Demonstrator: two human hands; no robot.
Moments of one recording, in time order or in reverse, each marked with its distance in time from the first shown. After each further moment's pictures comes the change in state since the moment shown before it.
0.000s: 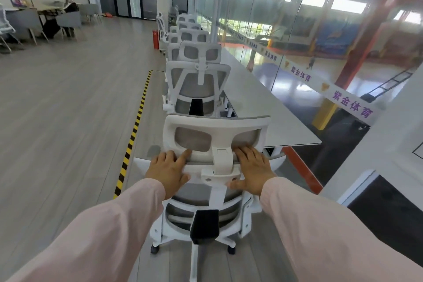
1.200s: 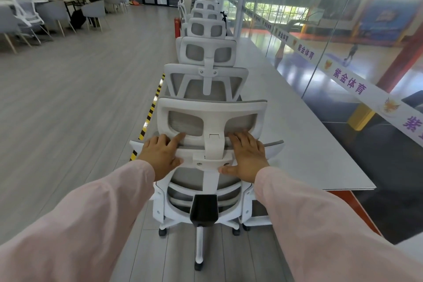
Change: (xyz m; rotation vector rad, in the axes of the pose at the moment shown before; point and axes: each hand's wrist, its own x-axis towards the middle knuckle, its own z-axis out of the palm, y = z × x) left_hand 0.344 -0.051 0.032 0.001 0.009 -0.113; right_hand 0.343 0.120 -0.010 0.081 0.017 -0.109
